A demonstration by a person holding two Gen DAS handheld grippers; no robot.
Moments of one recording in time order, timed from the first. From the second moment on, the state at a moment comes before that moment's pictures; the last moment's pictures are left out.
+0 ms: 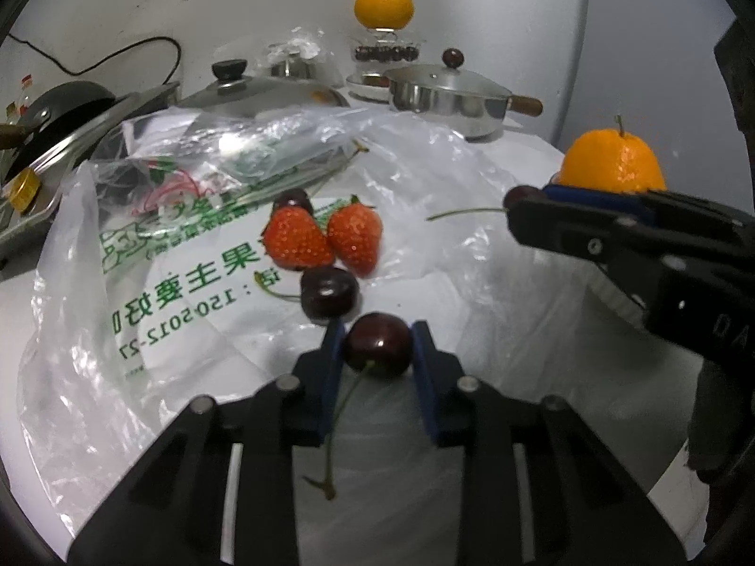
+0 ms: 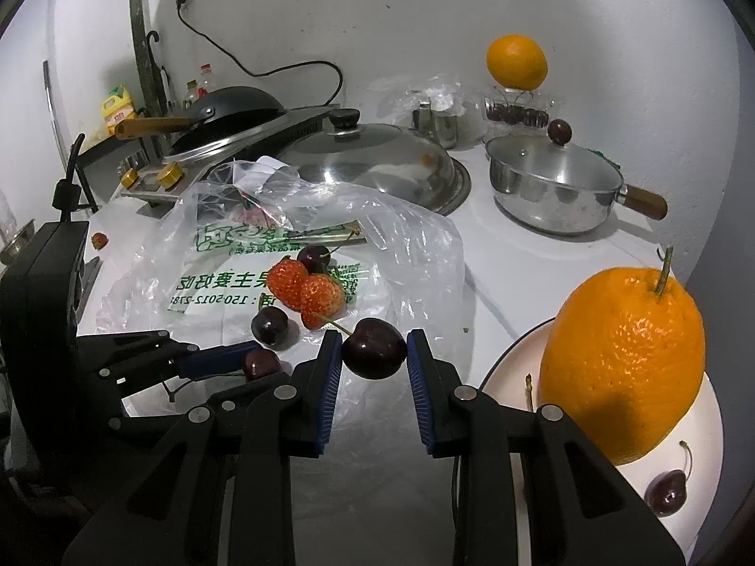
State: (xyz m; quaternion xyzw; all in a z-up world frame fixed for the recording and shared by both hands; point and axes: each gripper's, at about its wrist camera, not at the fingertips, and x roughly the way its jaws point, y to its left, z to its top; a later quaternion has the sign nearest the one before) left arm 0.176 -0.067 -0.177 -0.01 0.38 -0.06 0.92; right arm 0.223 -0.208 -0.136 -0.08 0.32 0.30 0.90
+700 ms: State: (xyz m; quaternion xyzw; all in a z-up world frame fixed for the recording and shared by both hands) left arm 0.145 -0.057 -0.138 -0.03 0.34 -0.05 0.94; right arm 0.198 -0.209 -0.110 -0.09 0.30 0.30 0.90
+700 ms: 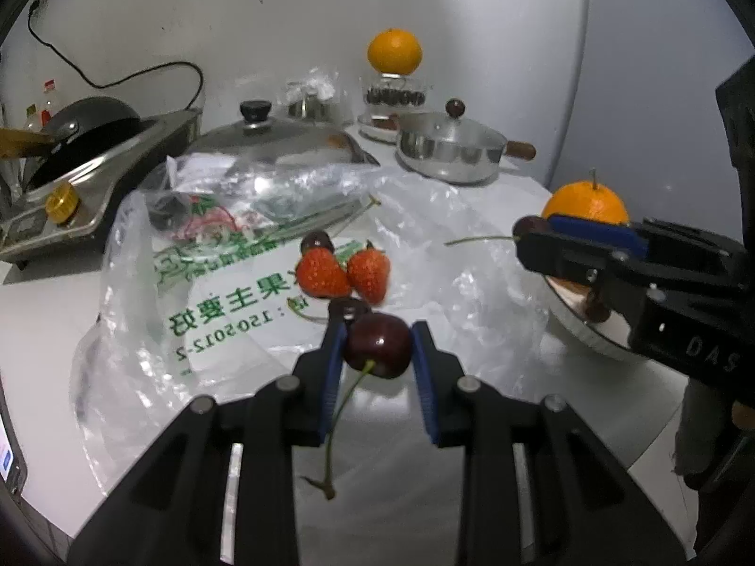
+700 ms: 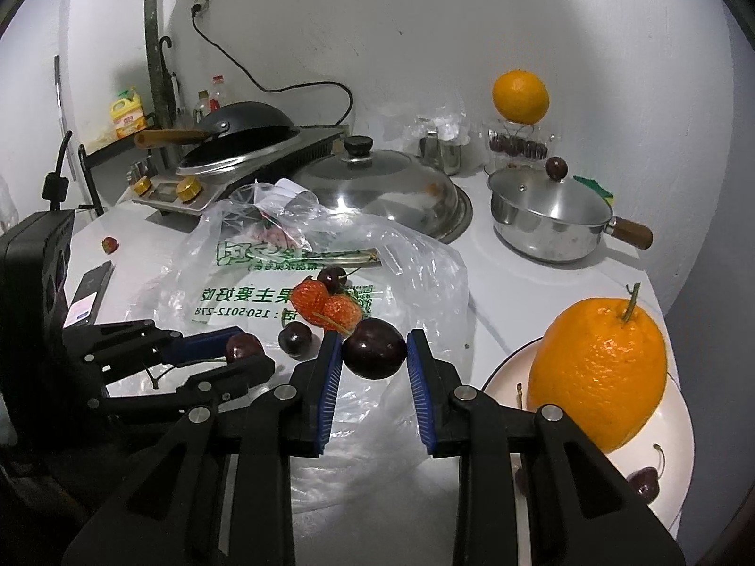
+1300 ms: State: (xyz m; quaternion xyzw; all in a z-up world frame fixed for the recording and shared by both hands) left arm 0.122 -0.067 -0.108 -0.03 0.31 -0.04 0.95; right arm 0.171 -0.228 -0.089 -0.09 0.27 0.29 0.91
